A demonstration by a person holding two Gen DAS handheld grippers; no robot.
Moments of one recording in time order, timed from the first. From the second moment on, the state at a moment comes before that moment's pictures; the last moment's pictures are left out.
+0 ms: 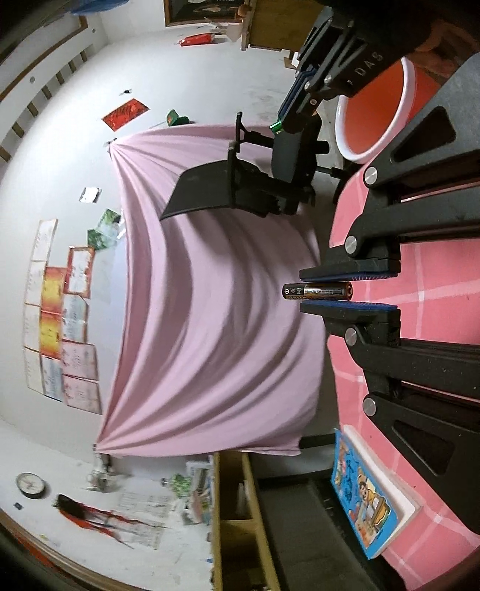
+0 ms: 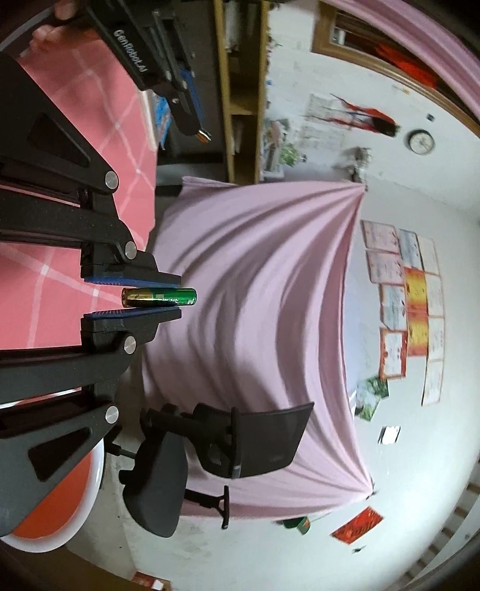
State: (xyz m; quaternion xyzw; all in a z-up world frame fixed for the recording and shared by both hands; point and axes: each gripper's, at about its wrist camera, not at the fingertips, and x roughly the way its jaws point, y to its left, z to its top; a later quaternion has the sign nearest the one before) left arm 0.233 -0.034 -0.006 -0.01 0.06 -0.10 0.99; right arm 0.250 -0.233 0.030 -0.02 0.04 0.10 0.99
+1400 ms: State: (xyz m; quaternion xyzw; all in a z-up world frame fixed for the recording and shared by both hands) left arm 0.293 -0.281 -0.005 0.05 0.23 -0.34 0.91; right arm 0.252 -0.431 -0.010 0.20 0.20 -0.09 0.96
